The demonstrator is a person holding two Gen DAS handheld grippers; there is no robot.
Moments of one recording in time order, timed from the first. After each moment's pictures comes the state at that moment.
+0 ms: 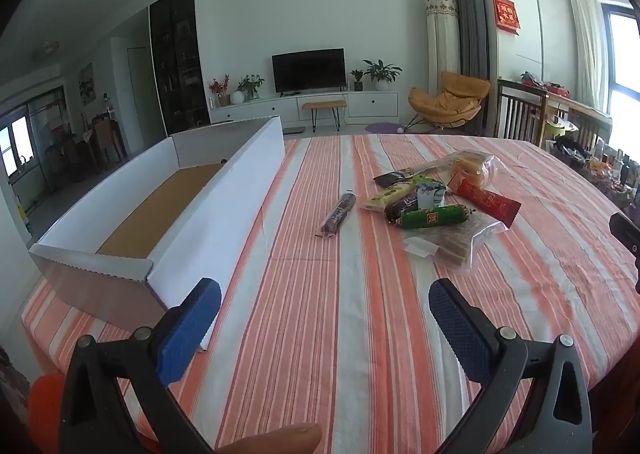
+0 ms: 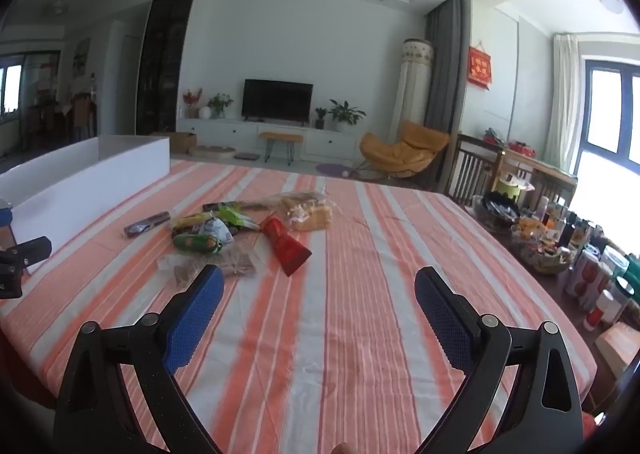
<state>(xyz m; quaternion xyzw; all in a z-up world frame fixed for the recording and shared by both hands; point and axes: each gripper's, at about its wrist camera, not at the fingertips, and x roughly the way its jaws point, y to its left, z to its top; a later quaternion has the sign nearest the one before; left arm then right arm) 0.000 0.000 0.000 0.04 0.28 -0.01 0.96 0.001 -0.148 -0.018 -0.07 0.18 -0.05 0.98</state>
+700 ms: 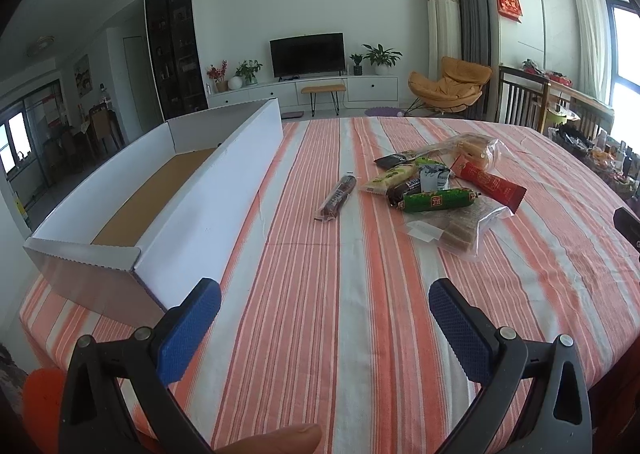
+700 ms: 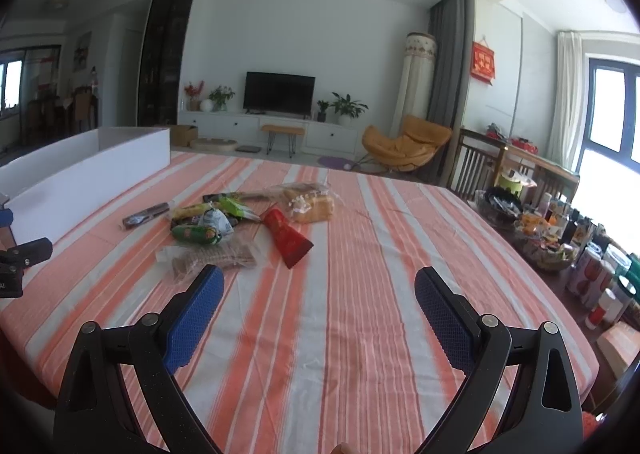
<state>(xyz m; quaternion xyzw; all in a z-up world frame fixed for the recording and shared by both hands) 0.012 -0.007 -0.013 0.04 0.31 -0.01 0.95 0.005 -0.150 -0.024 -0.07 0.19 -0.05 0.98</state>
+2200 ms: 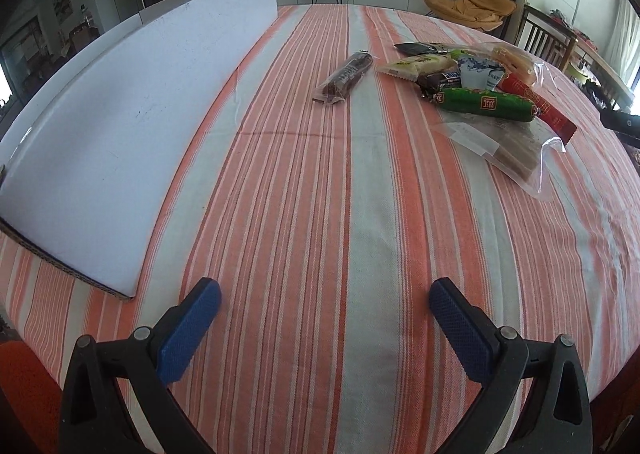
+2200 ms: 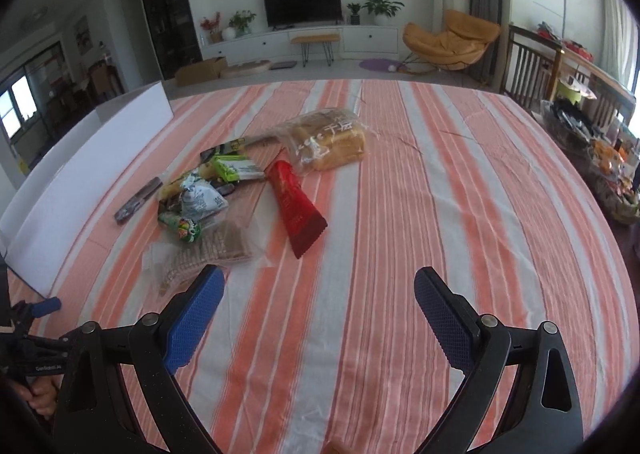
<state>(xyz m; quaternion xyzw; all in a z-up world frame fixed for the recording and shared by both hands) 0.073 0.012 -0.082 0.03 0.49 0.00 0.87 0.184 -0.209 -0.032 0.01 0.43 0.06 0.90</state>
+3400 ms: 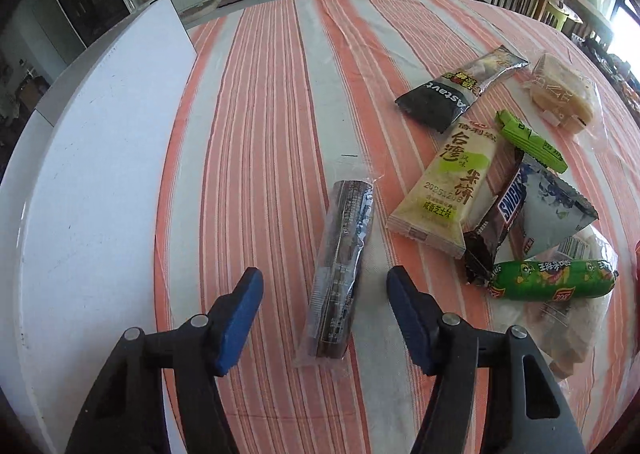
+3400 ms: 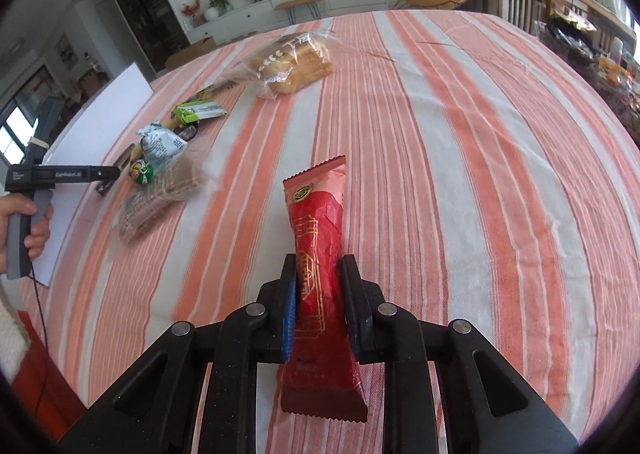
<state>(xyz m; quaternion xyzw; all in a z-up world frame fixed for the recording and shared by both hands) 0.279 -0.013 -0.067 0.10 0.54 -0.08 0.83 0.117 -0.262 -0.087 0.11 0.44 0.06 0.89</state>
